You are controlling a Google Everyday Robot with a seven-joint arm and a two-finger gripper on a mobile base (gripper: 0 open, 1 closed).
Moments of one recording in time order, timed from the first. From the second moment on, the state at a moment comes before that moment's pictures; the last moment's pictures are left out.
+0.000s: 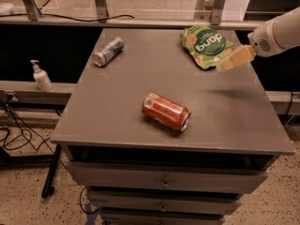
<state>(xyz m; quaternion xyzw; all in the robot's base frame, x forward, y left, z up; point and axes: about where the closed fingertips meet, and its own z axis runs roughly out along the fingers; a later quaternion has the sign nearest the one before) 0.682 -0.269 0.903 -0.37 0.84 0.06 0.39</state>
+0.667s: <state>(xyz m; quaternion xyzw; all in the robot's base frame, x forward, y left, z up) 0.756 -0.278 0.885 -0.28 0.83 0.11 0.48</state>
